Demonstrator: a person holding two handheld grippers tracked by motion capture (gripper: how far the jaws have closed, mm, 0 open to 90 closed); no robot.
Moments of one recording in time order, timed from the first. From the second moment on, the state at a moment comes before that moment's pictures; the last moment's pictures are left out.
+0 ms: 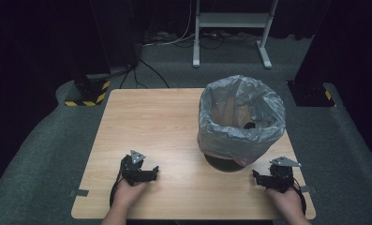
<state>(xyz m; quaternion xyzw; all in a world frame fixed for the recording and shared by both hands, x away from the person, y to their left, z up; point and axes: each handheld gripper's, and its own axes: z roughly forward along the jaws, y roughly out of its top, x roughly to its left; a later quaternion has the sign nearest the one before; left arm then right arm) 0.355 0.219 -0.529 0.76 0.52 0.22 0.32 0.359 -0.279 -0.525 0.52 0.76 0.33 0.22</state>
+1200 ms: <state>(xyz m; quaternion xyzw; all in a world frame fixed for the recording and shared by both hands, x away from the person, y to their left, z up) 0.358 0.205 -0.506 0.77 0.52 0.19 0.33 0.346 -0.299 -0.488 0.53 0.71 0.36 0.29</state>
